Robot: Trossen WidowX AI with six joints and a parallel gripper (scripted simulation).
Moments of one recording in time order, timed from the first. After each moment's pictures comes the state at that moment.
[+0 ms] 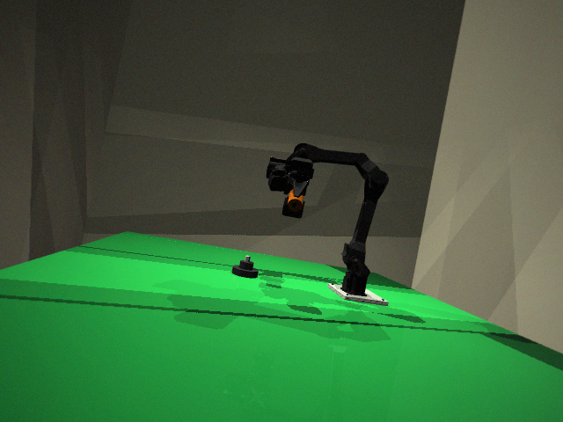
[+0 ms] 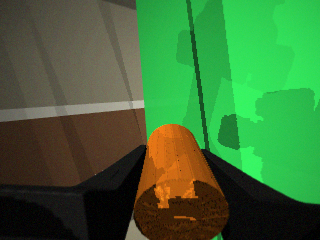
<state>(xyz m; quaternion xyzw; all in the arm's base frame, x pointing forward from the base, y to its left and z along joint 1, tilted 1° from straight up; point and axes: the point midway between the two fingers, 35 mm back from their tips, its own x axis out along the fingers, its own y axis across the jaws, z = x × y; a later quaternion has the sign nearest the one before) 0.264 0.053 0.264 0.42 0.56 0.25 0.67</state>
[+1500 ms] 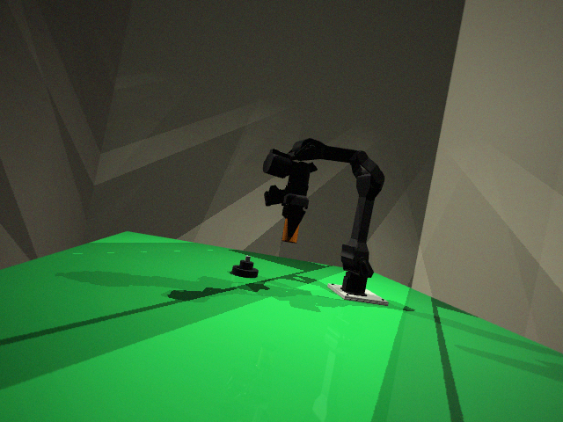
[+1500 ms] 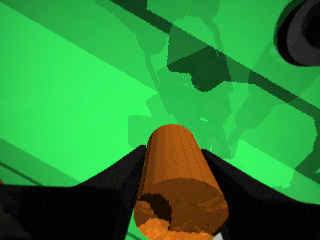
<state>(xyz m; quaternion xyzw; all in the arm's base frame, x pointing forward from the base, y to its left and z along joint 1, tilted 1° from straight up) 0.271 0.077 0.186 0.16 0.69 -0.03 0.71</state>
